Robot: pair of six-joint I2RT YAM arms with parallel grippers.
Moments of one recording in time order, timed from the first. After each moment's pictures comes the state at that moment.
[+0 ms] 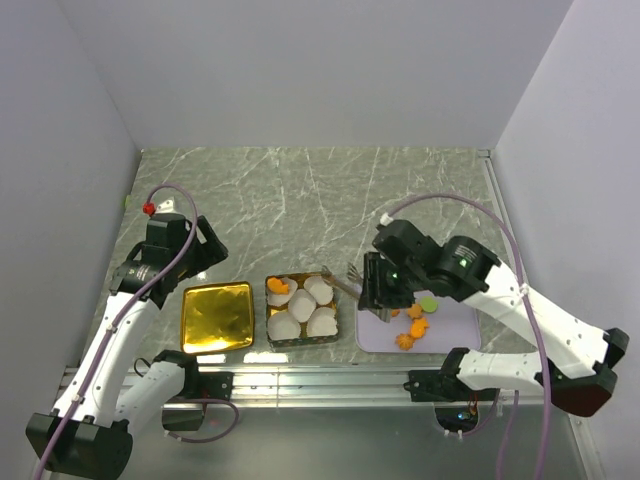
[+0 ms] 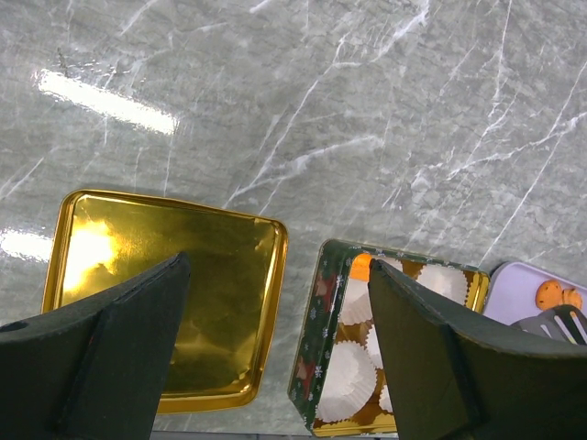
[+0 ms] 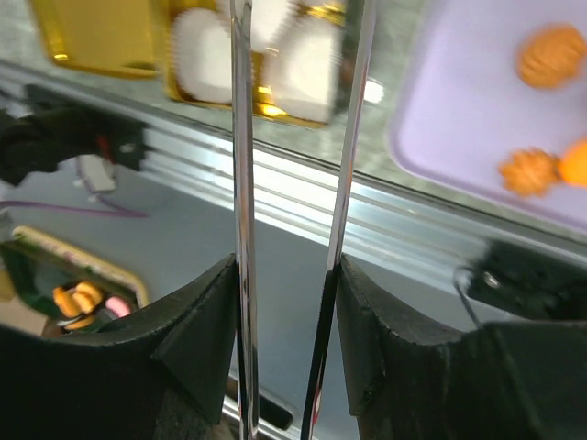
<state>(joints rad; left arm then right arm) -0.18 0.87 0.87 -0.74 -0.08 -0.63 0.94 1.14 1.33 -1.23 -0.01 0.86</state>
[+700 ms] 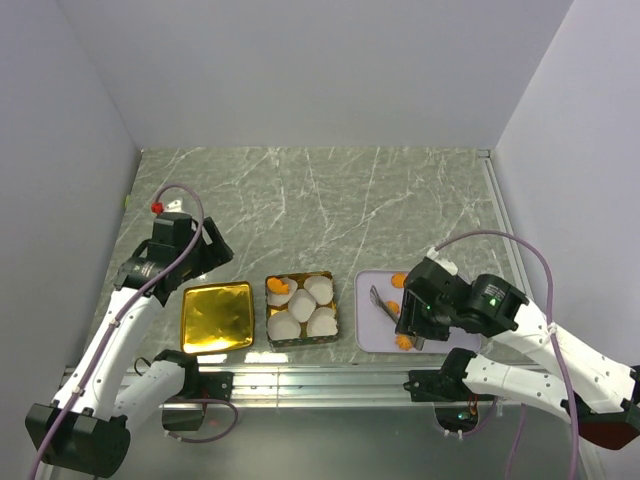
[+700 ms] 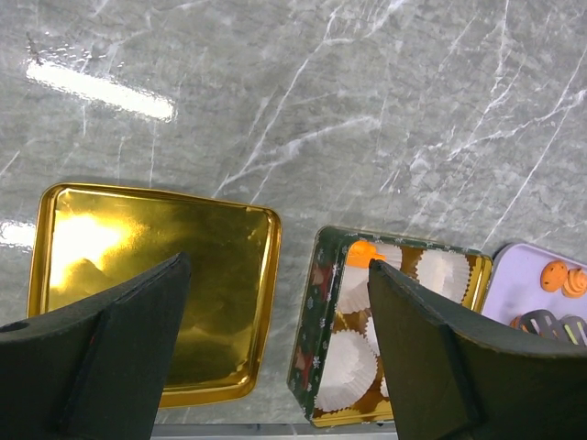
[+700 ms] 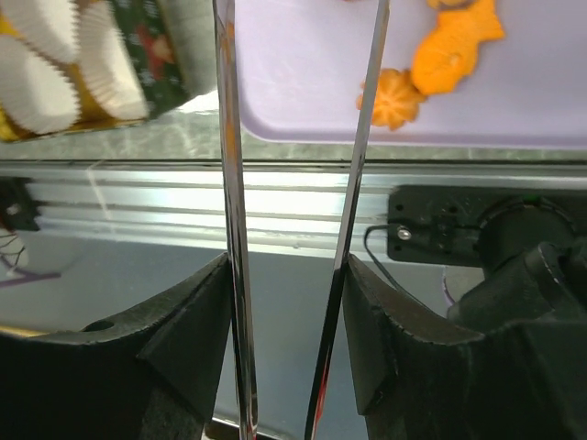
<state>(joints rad) -0.21 0.90 0.87 -0.74 -0.07 -0.62 0.93 0.83 1.00 -1.36 0.15 1.06</state>
